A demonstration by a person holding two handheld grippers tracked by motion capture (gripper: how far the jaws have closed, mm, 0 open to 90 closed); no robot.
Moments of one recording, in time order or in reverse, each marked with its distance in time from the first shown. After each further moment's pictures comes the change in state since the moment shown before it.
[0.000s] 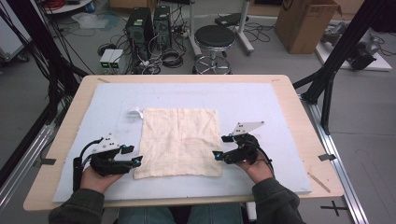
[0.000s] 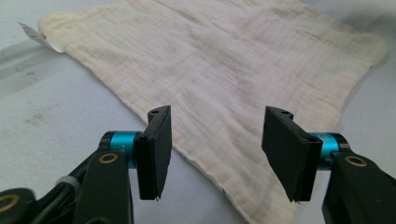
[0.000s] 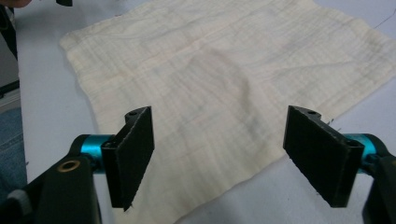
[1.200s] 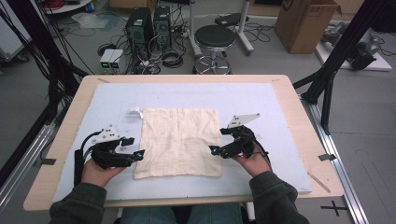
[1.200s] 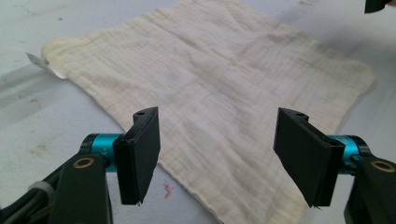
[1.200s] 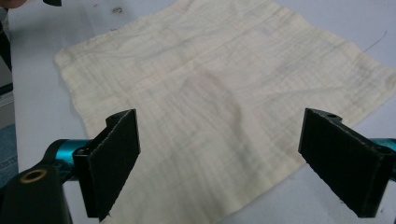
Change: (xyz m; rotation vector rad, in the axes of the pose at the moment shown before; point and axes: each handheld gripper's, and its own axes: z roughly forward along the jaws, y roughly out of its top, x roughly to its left) left arm 0.006 0.028 0.004 -0.003 -0.031 -0.002; right arm -0.005 0.026 0.004 0.014 -0.005 -0.013
